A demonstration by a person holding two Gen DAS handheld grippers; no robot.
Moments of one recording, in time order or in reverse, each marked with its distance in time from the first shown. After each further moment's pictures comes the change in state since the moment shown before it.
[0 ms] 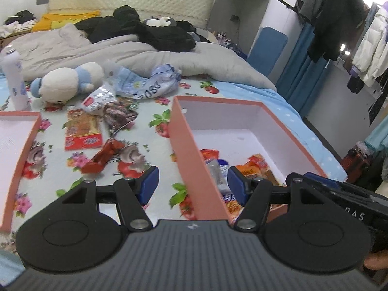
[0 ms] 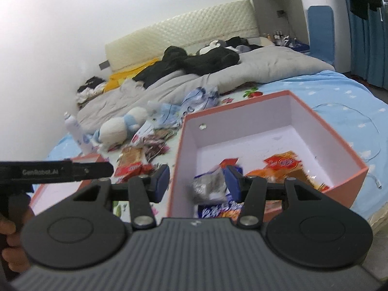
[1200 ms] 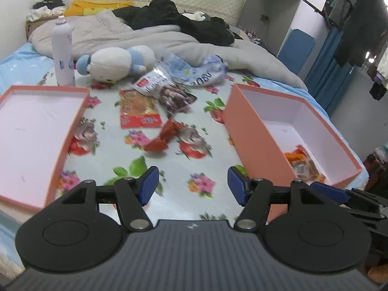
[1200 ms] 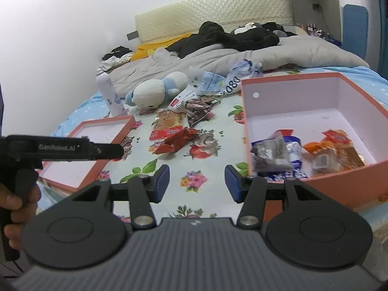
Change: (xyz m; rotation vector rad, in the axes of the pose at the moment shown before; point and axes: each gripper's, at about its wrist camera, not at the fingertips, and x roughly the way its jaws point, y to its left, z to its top) left arm -0.016 0.110 -0.030 -0.063 0.020 0.102; right arm 0.036 0.093 -0.047 -0.109 0.082 0.085
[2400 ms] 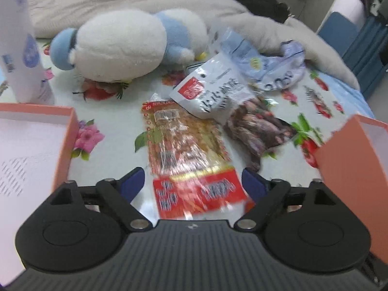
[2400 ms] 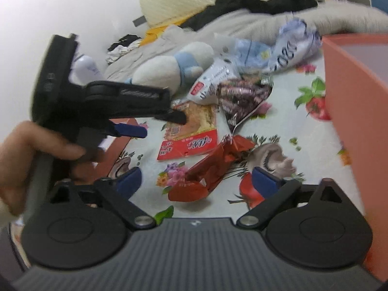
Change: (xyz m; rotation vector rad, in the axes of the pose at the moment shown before) left arm 0.273 0.133 0.127 -0.054 0.181 0.062; right arm 0.237 0.031 0.027 0.112 0.082 0.111
